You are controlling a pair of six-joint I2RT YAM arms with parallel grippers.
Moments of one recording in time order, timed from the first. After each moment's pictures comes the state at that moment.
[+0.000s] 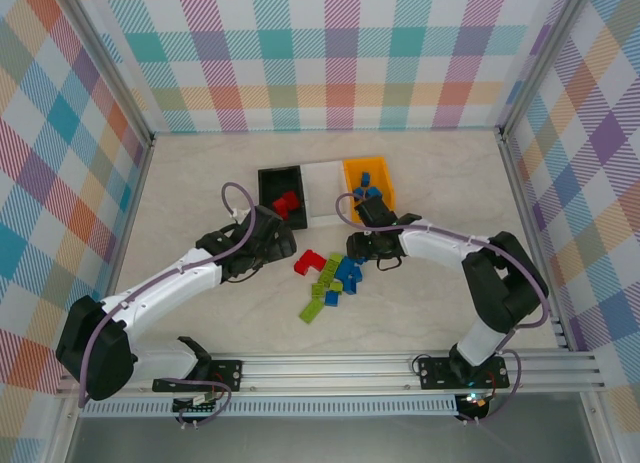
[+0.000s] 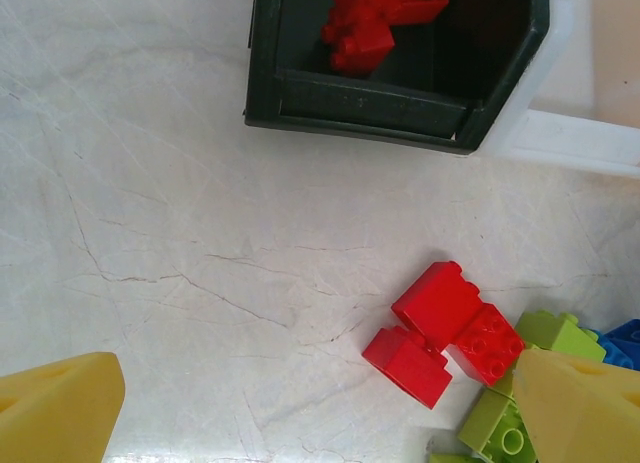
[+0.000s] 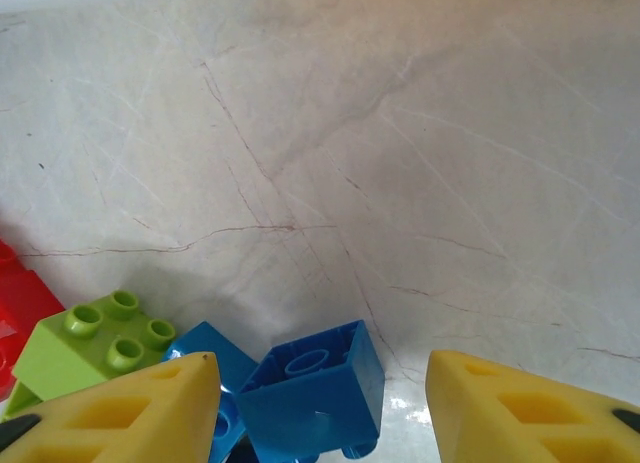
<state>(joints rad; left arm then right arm) -0.66 1.25 0.88 -0.63 -0.28 -0.84 0.63 1.66 0.98 -0.45 0.00 0.49</state>
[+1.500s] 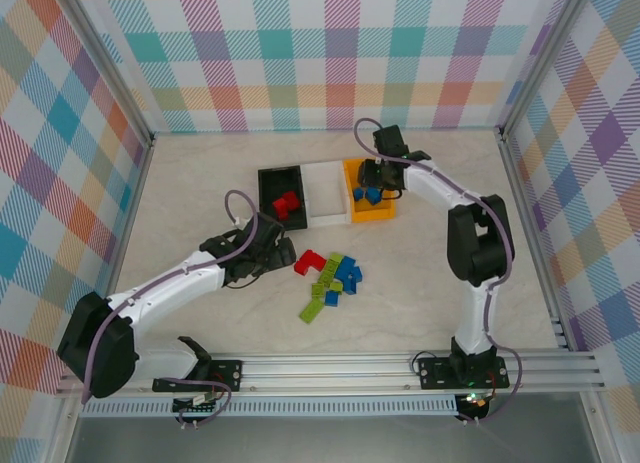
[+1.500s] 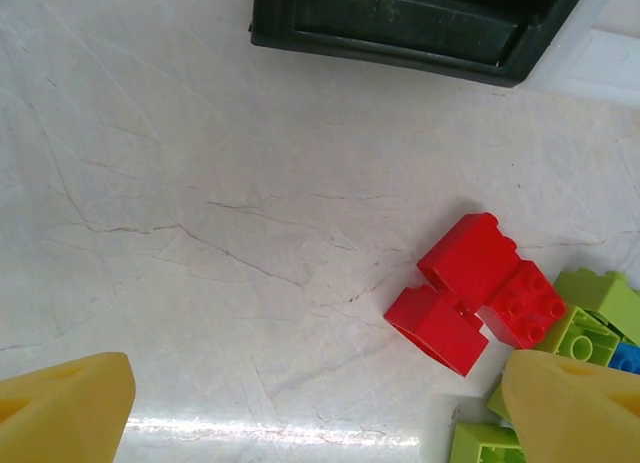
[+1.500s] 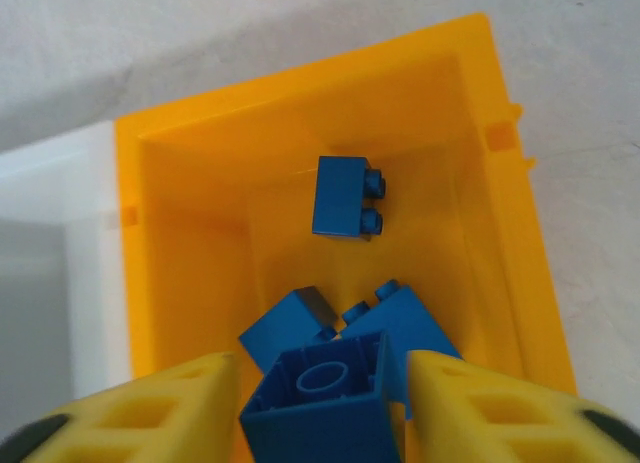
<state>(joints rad) -0.66 1.27 0.83 -0.61 -0.21 -0.86 0.38 2.03 1.62 -0.53 -0.02 0.44</state>
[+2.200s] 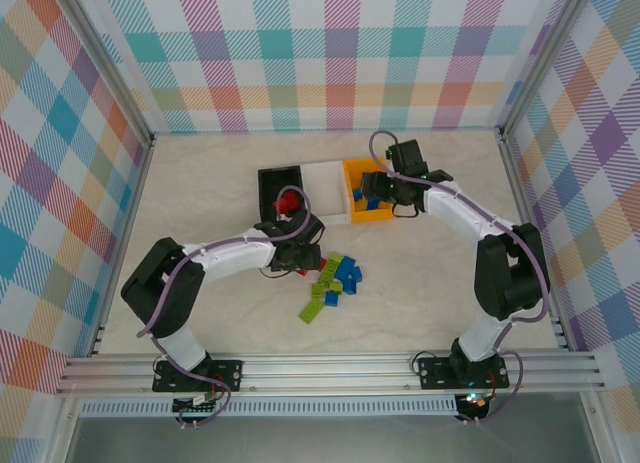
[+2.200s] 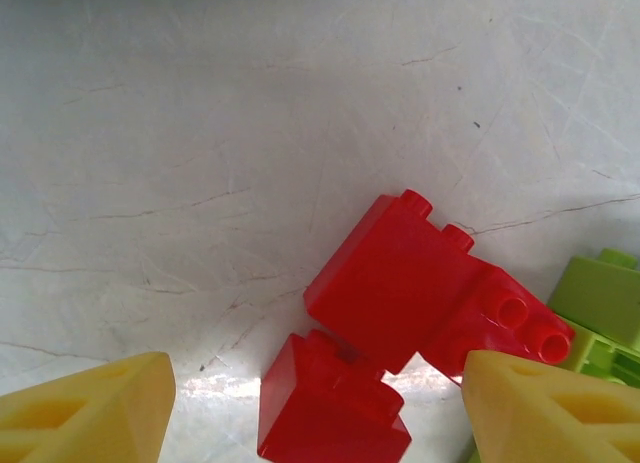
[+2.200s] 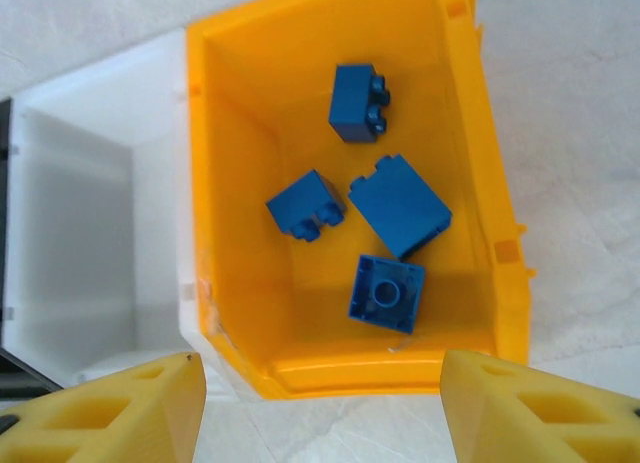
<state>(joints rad) -0.76 1.69 1.03 -0.57 -0.17 -0.76 0.37 1.71 1.29 -0.45 -0.07 0.46</state>
